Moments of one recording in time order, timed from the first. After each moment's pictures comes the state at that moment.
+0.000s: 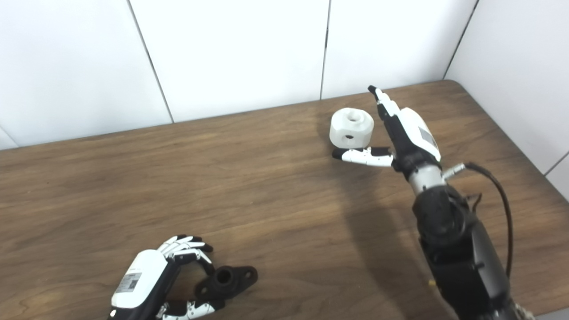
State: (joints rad) left arm 0.14 0.29 -0.42 -0.34 0.78 -0.02 -0.13; right arm -0.19 -0.44 -0.06 -0.36 -0.57 0.46 0.18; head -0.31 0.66
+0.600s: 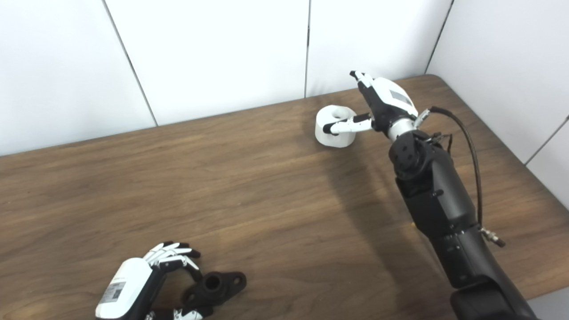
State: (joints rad) left arm 0.16 0.30 -0.39 -0.36 0.75 -0.02 -0.16; right arm -0.40 -0.48 -0.03 -0.08 -0.75 0.47 0.32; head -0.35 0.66
